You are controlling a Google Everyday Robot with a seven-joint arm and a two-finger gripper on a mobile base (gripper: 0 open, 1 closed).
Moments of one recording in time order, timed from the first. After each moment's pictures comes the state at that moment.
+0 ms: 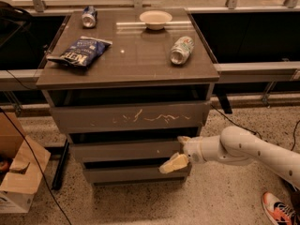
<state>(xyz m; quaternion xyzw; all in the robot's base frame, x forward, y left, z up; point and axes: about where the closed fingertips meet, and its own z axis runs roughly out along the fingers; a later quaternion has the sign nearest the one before) 0.553 -0.092 0.543 -0.40 0.79 0.32 0.33</state>
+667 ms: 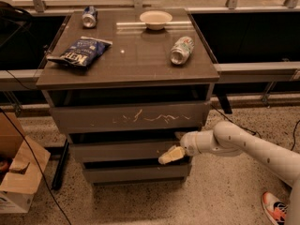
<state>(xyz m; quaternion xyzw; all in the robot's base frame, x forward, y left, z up) 0.608 -0.092 0.498 -0.39 0.79 0.34 0.33</state>
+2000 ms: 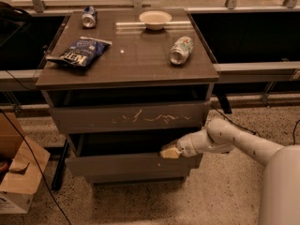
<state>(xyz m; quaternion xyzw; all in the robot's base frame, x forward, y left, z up) 0.608 -0.080 0.463 -0.41 0.79 0.37 0.27</state>
